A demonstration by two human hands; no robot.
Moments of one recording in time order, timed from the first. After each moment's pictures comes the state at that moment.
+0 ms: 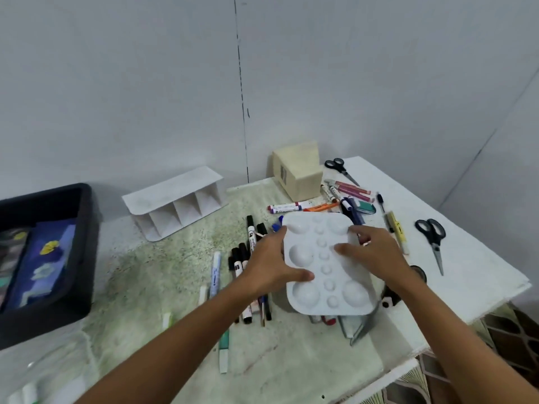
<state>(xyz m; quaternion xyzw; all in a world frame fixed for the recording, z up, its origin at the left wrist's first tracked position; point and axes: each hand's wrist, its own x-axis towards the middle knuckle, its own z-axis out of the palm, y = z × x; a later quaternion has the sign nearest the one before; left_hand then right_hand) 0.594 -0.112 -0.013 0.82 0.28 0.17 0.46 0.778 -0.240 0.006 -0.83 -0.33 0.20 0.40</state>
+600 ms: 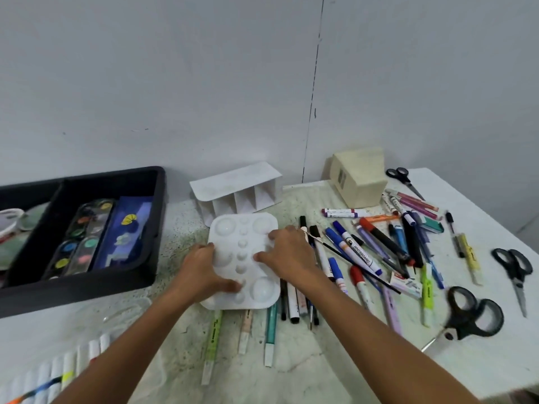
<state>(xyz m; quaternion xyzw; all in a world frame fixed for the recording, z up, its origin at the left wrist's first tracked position) 0.424 -0.048 -0.024 0.78 0.57 0.08 0.25 0.604 -0.095 -0.010 -0.78 -0.56 0.18 0.19</state>
